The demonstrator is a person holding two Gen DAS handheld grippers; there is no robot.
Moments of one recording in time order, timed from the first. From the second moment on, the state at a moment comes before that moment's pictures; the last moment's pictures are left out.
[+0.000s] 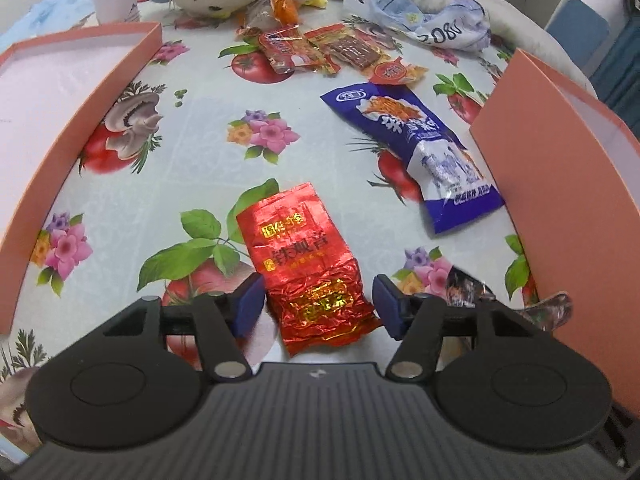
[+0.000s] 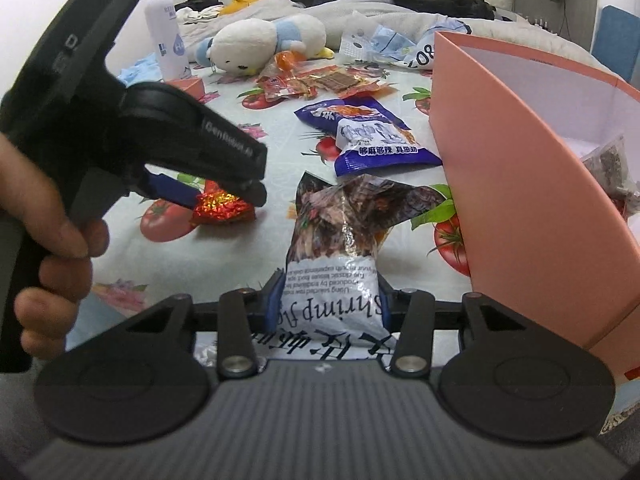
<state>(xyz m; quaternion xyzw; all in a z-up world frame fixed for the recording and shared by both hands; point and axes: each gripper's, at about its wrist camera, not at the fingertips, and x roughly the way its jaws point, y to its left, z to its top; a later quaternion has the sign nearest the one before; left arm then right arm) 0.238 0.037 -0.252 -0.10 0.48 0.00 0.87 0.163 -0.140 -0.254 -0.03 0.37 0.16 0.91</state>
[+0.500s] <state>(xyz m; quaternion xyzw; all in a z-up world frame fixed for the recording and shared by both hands) 0.203 0.051 -0.236 -0.10 0.46 0.01 0.88 0.159 -0.139 -0.243 -0.02 0.37 0.17 0.92</state>
